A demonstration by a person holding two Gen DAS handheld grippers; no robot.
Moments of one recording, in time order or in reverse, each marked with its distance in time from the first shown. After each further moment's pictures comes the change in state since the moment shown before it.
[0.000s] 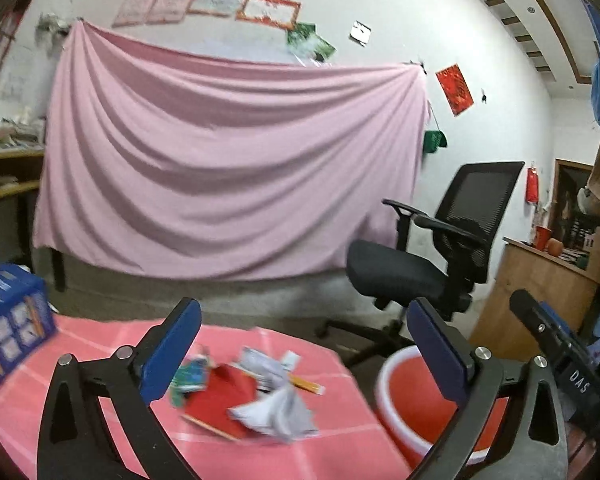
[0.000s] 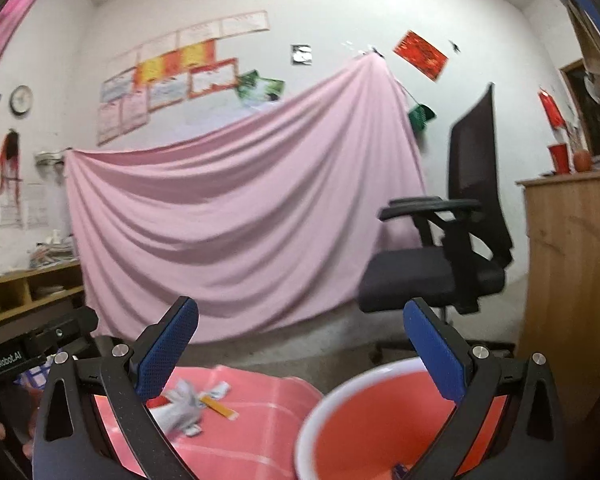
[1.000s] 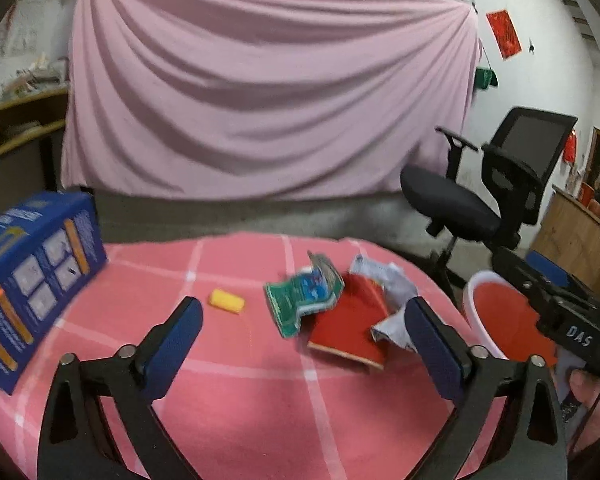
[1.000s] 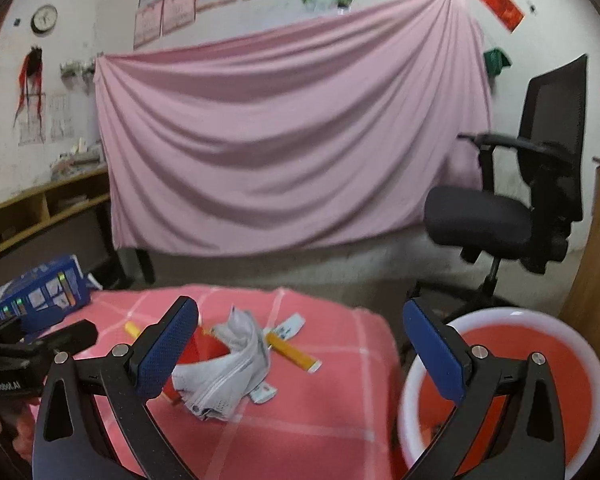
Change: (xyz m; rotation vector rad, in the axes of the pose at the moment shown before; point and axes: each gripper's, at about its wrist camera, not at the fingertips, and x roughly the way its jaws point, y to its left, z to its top) left arm 0.027 0.094 -0.039 -0.045 0.339 0.080; right arm 0.088 0.084 -0.056 -0.119 0.401 0.112
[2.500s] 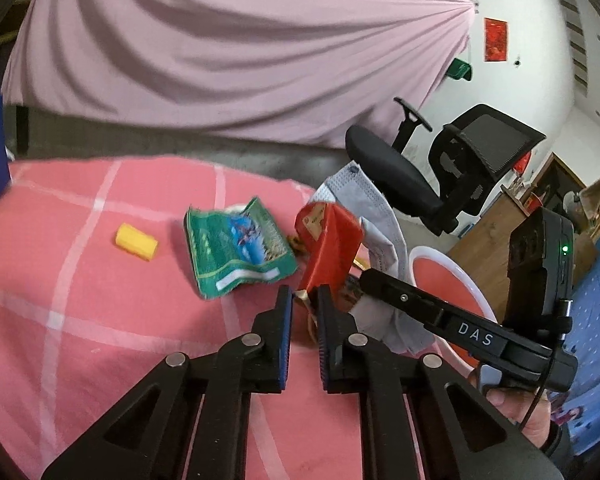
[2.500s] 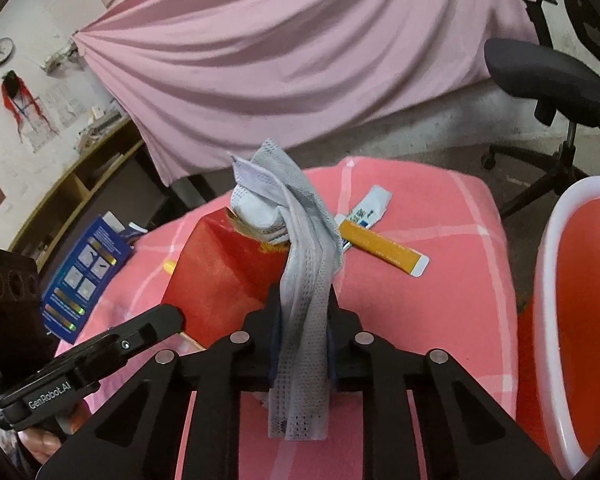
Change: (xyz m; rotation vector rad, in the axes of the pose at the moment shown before) left arm 0.011 0.023 0.016 -0.132 0.168 -0.286; right arm 0.055 -0.002 -0.024 0.218 0.356 0.253
